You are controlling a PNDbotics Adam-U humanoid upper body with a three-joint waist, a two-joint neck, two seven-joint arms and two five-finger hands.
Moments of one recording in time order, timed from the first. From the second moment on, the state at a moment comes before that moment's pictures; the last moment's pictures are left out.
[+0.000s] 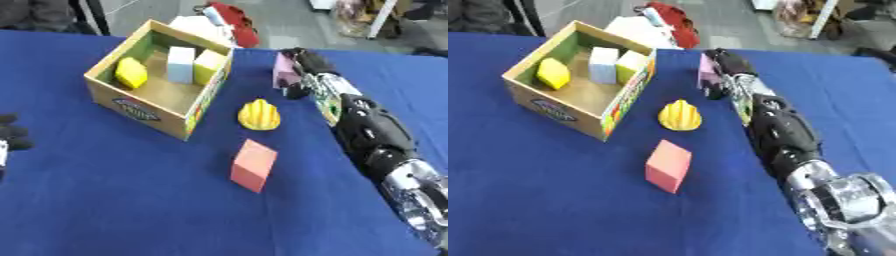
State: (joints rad) left arm -0.19 0.27 0.00 -1.78 -0.09 -0.07 0.05; right arm -1.10 -0.30 -0.09 -0.46 1.23 -0.08 -0.15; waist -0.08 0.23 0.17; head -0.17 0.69
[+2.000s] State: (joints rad) left arm -0.17 0.26 0.00 -1.78 -0.08 -0.07 0.05; right arm -1.16 -0.10 0.19 -0.90 1.24 -0.51 0.47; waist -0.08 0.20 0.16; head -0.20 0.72
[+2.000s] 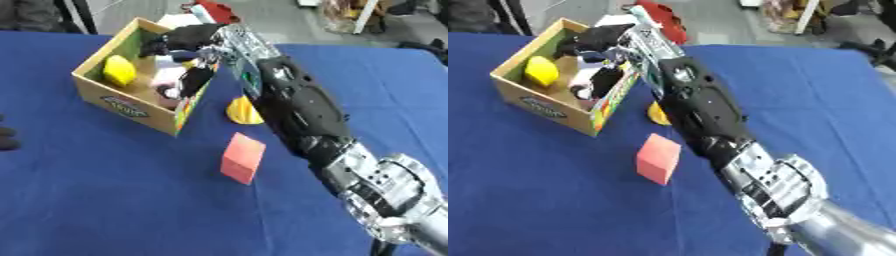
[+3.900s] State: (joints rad) left arm -0.15 0.26 0.02 -1.78 -0.09 -0.07 0.06; right arm -0.94 -0.33 0.26 -0.89 1.07 -0.54 0.63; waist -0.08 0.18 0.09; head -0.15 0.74
